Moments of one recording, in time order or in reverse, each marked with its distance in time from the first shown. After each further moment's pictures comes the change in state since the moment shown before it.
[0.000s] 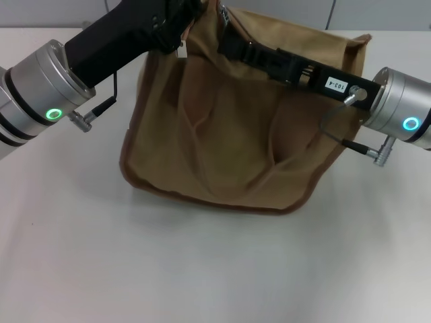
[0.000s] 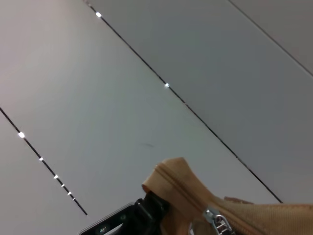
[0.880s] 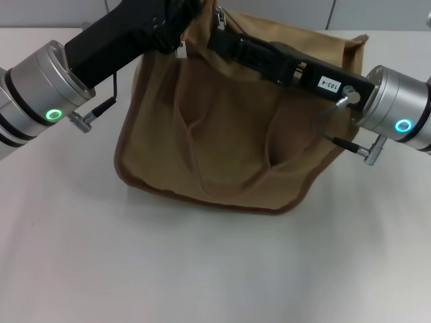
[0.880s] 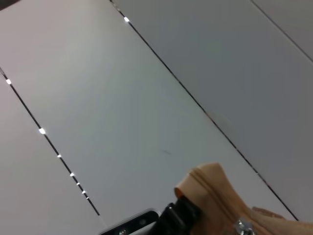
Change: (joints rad) left arm 0.002 0.000 0.000 -0.001 0.000 -0.005 0.000; right arm 0.004 0.017 0.014 0.014 0.006 -0.027 -0.082
